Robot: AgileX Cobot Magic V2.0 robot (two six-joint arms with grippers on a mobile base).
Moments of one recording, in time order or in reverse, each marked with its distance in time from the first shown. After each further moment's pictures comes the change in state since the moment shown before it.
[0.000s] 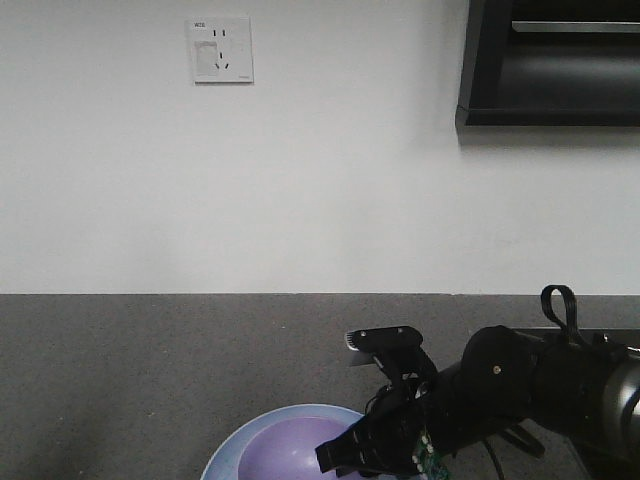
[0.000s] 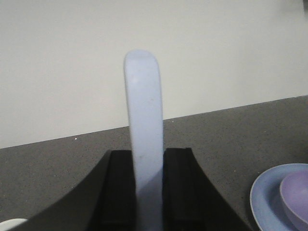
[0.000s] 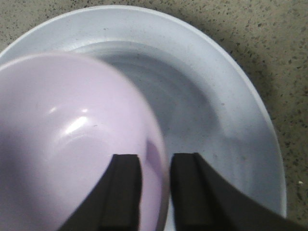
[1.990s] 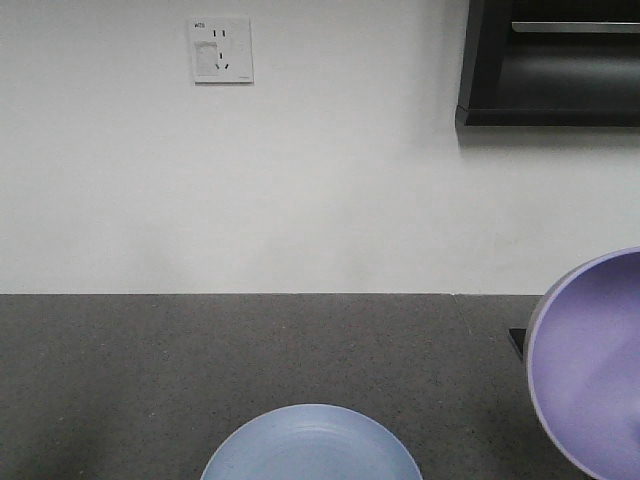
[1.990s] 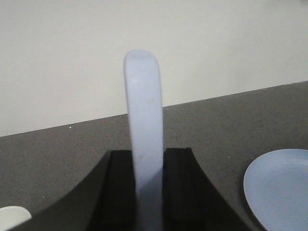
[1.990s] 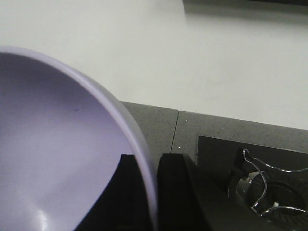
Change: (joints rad) left arm 0.000 0.000 0.000 0.000 0.050 0.000; right arm -0.438 -1.064 0.332 -0.158 -0.038 -0.053
